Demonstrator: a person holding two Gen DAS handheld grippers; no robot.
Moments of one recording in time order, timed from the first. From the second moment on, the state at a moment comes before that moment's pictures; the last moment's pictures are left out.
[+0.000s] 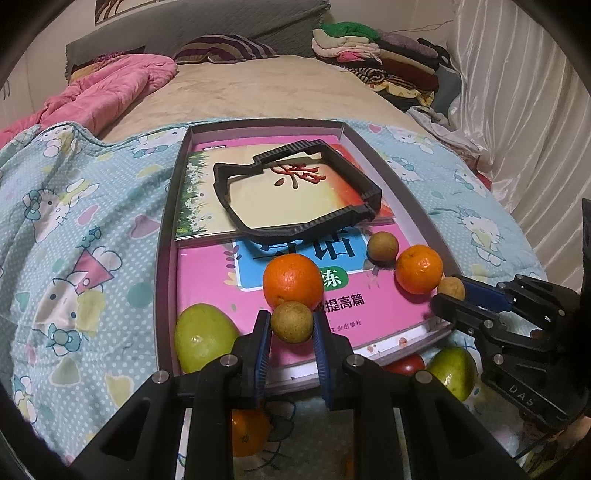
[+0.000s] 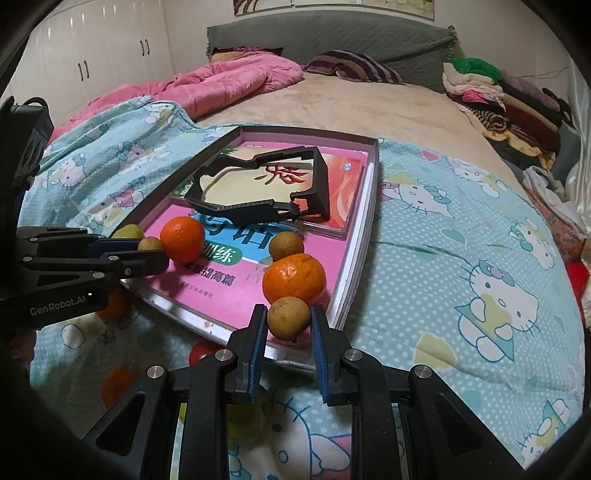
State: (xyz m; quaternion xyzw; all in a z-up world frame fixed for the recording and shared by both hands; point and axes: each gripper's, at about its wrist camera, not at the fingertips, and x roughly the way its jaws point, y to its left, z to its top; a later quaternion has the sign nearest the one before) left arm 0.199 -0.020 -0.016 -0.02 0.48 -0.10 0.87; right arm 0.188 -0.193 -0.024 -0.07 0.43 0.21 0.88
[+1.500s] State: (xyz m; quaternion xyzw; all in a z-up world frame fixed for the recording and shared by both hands) left arm 0.204 -0.023 -0.028 -0.03 0.50 -0.10 0.86; right arm 0.179 -0.193 -0.024 -0.06 0.40 0.23 0.89
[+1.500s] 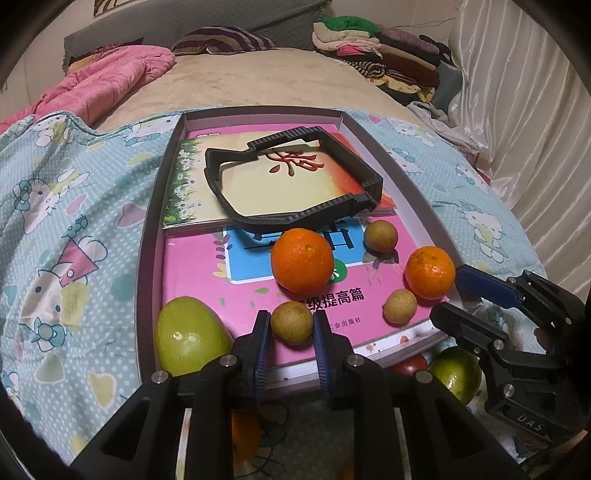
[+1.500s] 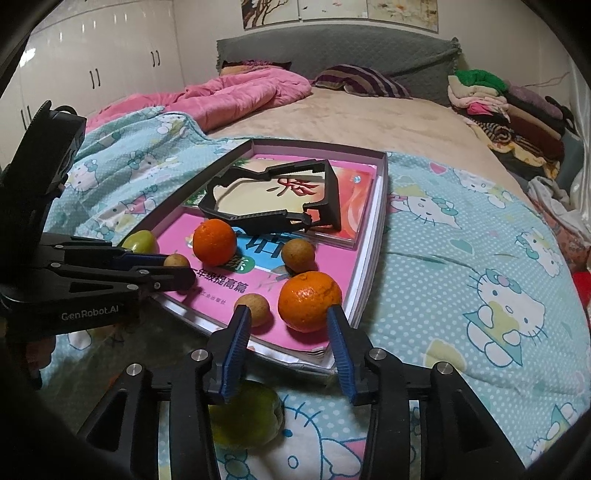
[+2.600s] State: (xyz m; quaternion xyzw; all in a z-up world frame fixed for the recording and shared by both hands) left arm 0.157 0.001 0.026 -0.06 0.44 -0.11 0.89; right arm 0.157 -0.204 -0.011 -0.04 0.38 0.21 0.90
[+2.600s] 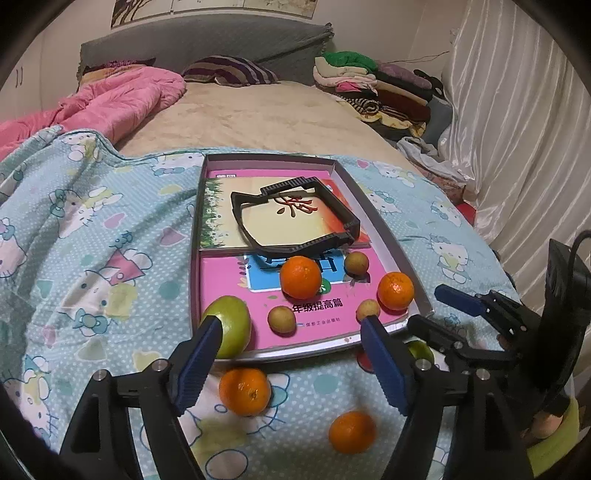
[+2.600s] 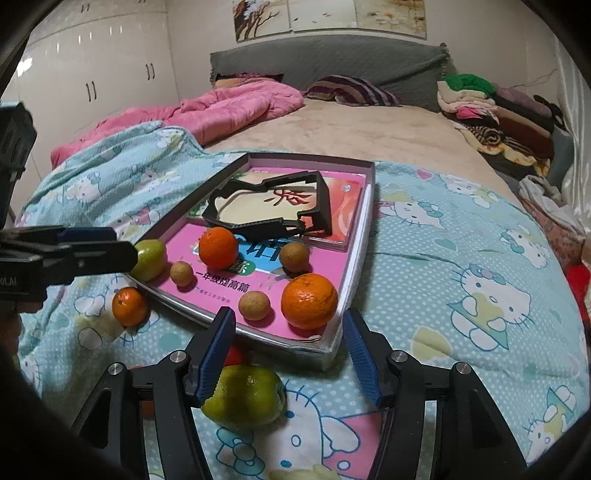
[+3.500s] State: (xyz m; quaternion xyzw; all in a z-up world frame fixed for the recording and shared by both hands) left arm 0.113 -0.001 0.040 -0.04 0.42 -0.09 0.90; right arm 0.109 -0.230 0.020 -0.01 0.34 0.20 0.92
